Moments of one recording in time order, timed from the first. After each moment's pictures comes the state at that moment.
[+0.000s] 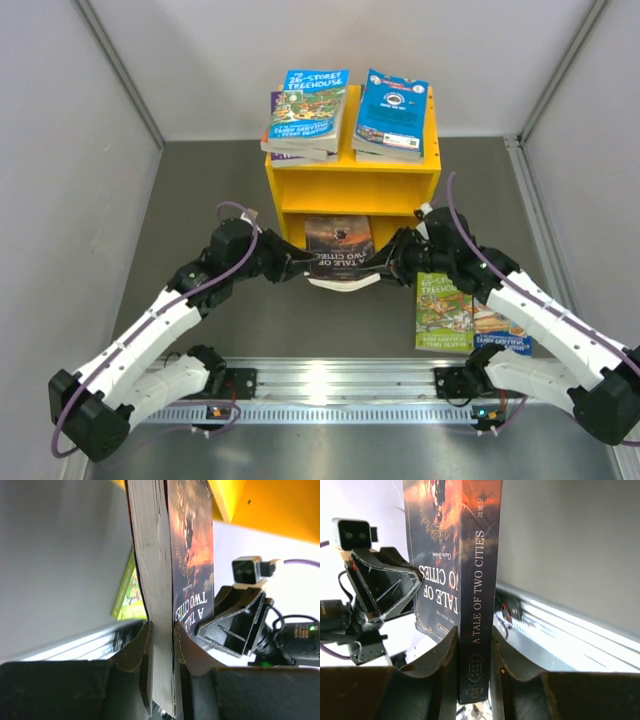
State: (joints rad) left arm -0.58 0.92 0.77 -0.34 0.27 -1.39; right arm 0.64 1.00 0.83 -0.42 -0.41 1.30
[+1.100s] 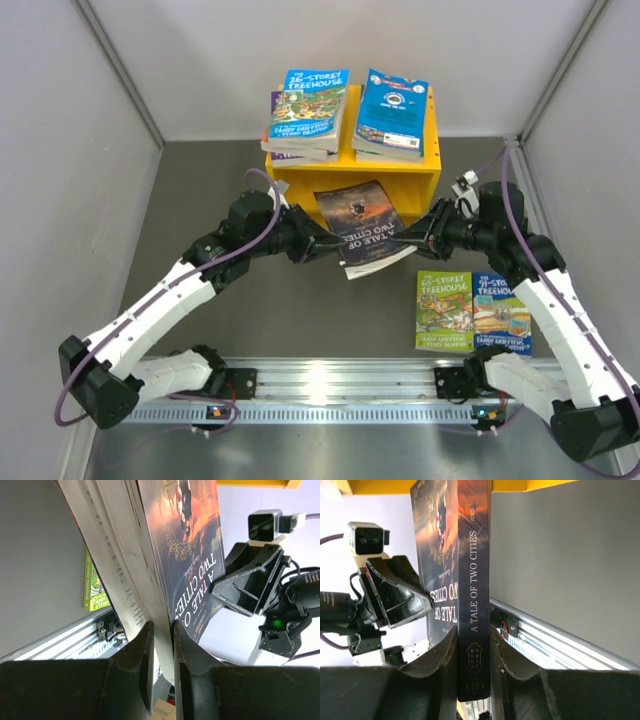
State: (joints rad) left arm -0.67 1.10 1.05 -0.36 0.35 -1.29; right arm 0.30 0.95 1.05 -0.66 -0.59 1.03
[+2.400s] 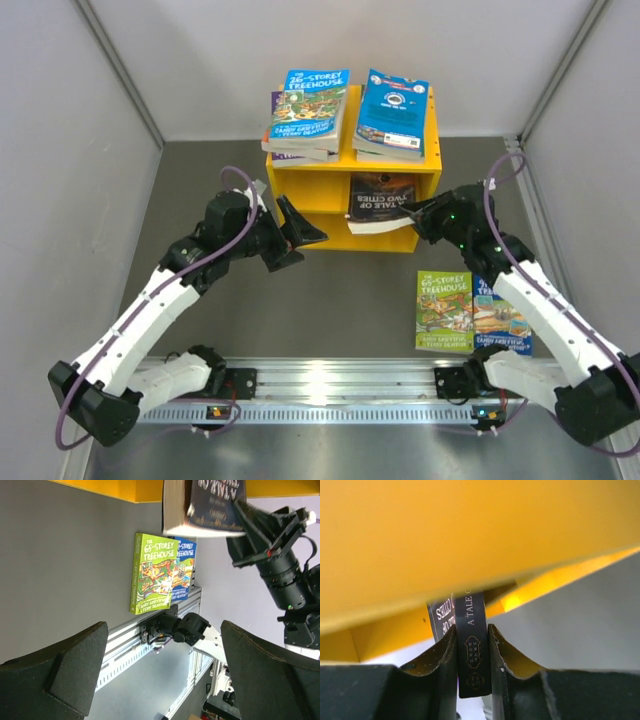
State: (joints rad) left arm -0.56 1.03 1.05 -0.54 0.36 -1.08; right arm 0.39 1.02 0.90 -0.38 0.03 1.34
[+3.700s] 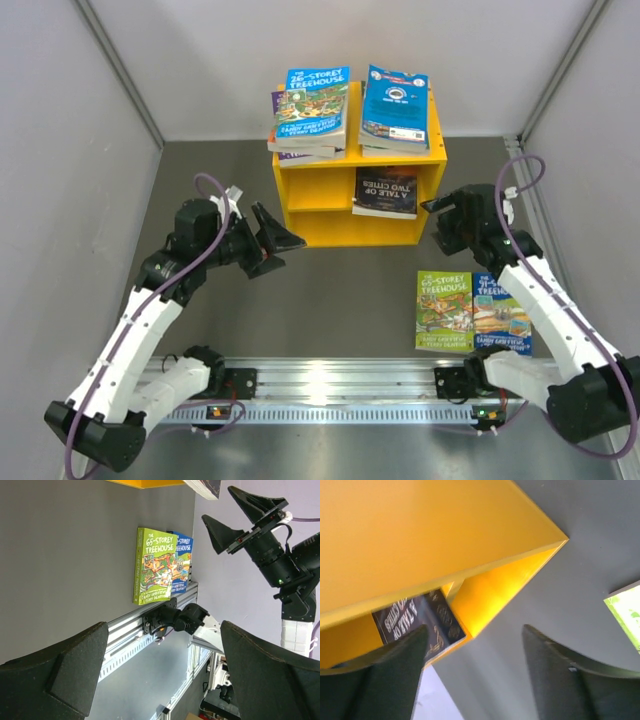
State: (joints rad) left arm -0.37 0.90 1.01 -0.64 0.53 -0.99; right arm 0.29 1.06 0.94 -0.55 0.14 1.36
